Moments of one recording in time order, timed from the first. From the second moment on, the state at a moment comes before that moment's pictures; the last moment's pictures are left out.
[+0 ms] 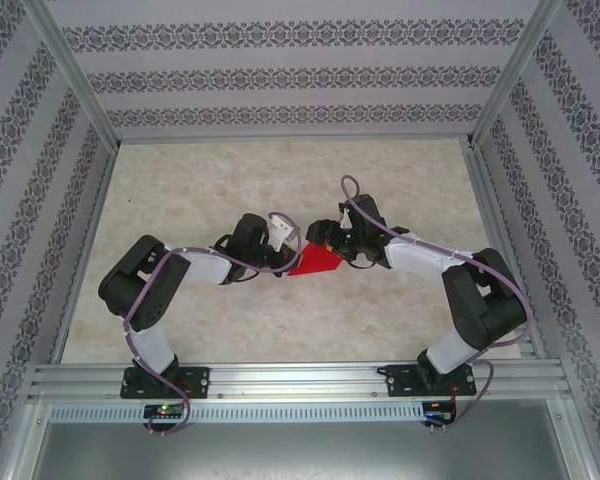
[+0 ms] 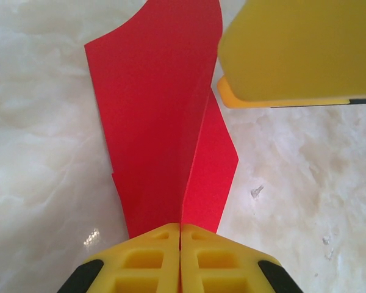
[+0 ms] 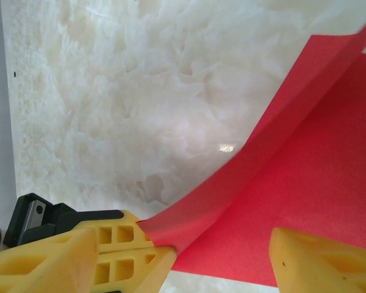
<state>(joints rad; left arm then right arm) -0.58 1.79 0.77 0.36 0.54 -0.18 0.49 1.59 0.84 -0.07 -0.37 0.79</state>
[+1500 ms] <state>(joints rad) -0.58 1.86 0.84 0.27 0.54 -0.45 0.46 1.66 0.83 -0.05 -0.36 0.76</state>
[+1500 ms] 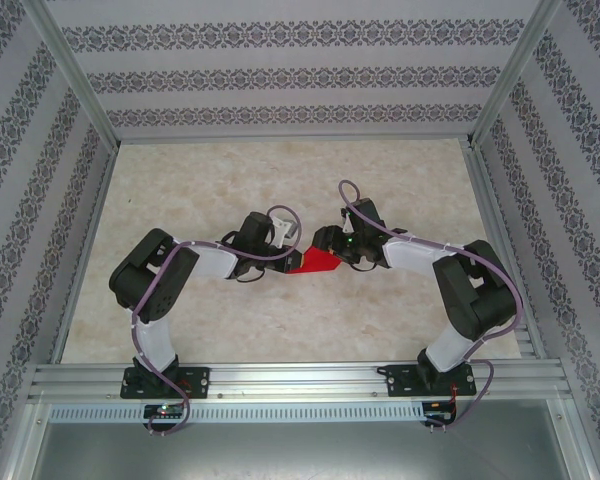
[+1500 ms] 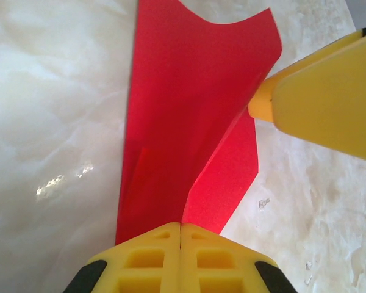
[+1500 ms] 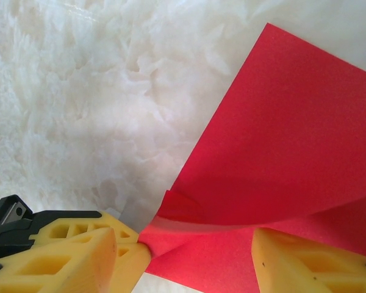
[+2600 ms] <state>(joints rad) -0.58 1.79 0.83 0.20 0.47 -0.55 0.46 1.81 0.98 -0.19 -0.33 0.79</state>
